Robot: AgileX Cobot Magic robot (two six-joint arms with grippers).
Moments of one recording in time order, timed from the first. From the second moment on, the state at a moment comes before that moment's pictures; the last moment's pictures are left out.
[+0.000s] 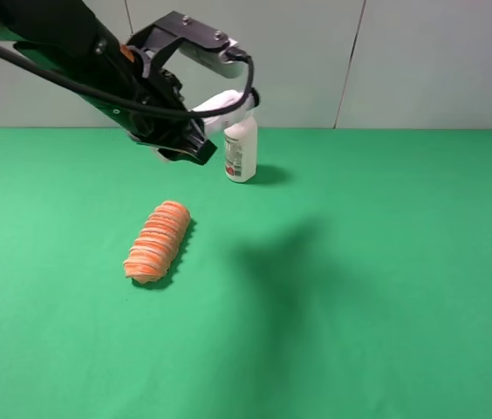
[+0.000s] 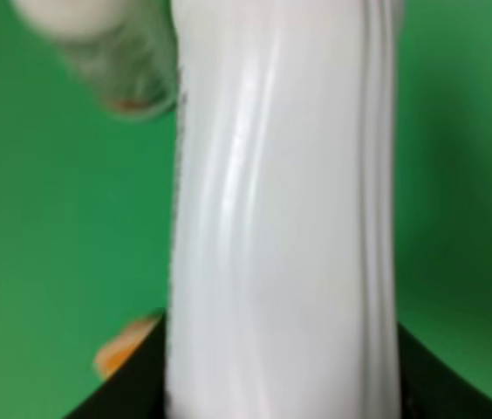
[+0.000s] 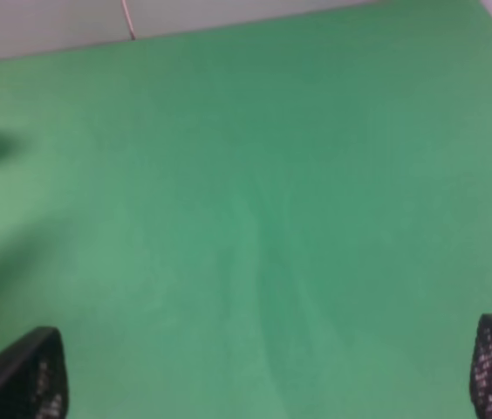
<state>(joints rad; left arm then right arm) -0.58 1.63 -1.13 -0.14 0.46 0.31 -0.10 0.00 -0.49 0.06 1.01 0.00</state>
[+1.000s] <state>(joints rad) -0.22 1.63 -0.81 -0.08 0.23 0.16 -0.10 0.00 -0.49 0.06 1.01 0.00</state>
